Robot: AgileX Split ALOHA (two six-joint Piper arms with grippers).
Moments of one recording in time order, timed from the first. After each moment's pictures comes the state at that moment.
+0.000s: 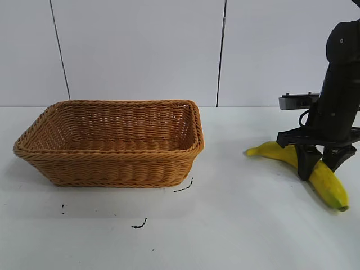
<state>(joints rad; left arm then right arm) -0.02 0.00 -0.50 -0.07 1.07 0.06 0.04 2.11 -1.41 -0.03 0.92 -0.12</state>
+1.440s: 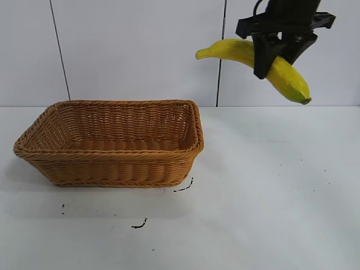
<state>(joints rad) -0.02 0.00 -0.50 -0.07 1.07 0.06 0.43 2.02 -1.85 -0.06 1.19 -0.22</state>
